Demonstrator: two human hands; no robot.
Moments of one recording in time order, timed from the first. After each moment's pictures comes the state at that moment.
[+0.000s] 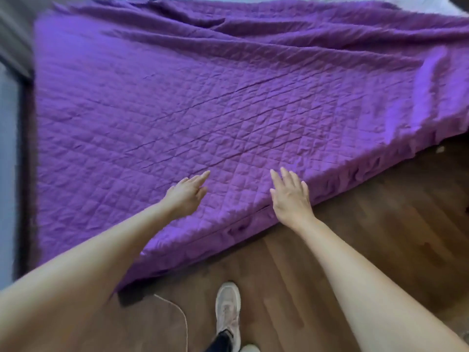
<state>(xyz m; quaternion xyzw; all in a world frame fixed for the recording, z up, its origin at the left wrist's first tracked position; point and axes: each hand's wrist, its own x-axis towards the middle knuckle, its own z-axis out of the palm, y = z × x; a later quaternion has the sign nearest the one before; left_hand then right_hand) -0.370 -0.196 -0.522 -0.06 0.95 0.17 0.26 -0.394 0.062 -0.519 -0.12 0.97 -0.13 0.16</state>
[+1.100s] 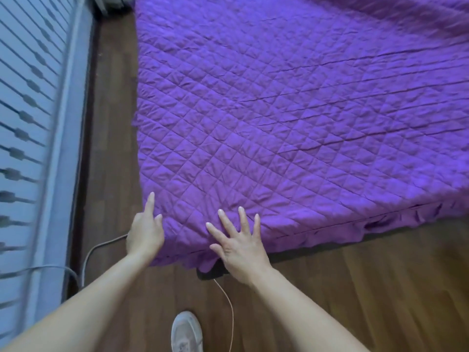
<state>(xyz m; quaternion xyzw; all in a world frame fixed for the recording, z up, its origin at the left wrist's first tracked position) -0.114 -0.511 -0.653 -0.44 0.86 0.23 0.10 -0.174 -0.305 -0.676 -0.40 0.89 -0.02 0.23</state>
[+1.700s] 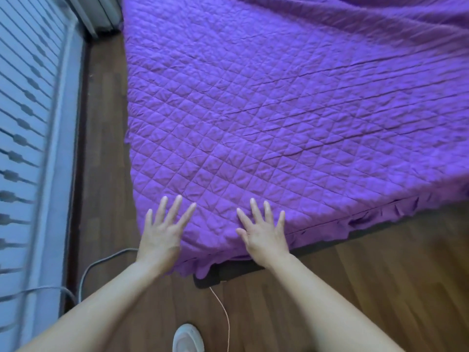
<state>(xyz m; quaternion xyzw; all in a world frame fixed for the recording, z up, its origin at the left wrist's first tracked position) -0.126 -0.482 -0.633 -0.12 0.98 -0.03 0.17 -0.219 -0.269 -0.656 -0.29 0.92 -0.03 0.26</state>
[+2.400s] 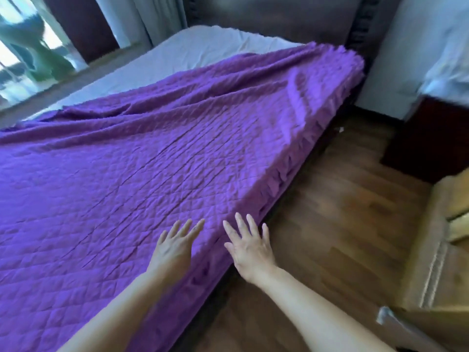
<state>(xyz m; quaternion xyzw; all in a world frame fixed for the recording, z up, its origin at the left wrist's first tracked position) -0.339 -0.070 -0.468 0.16 0.97 0.00 0.17 -0.298 0.107 -0.510 -0.04 0.97 -0.20 0.12</state>
